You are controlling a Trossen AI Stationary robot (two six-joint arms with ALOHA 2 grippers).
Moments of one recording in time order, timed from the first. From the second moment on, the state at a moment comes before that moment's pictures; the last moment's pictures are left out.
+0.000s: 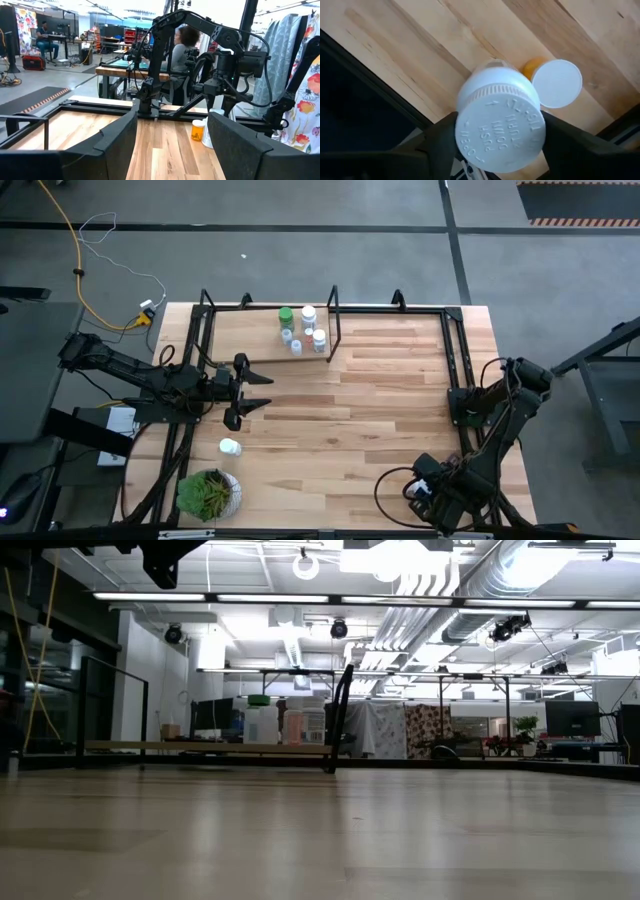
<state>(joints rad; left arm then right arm) -0.16 0.75 0.37 0.47 -0.27 -0.08 0.98 1.66 1.34 -1.15 0.07 1.78</state>
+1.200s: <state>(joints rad) -0.29 0.58 0.37 0.46 -0.23 -0.13 0.15 1.66 1.48 -0.48 0.41 0.18</state>
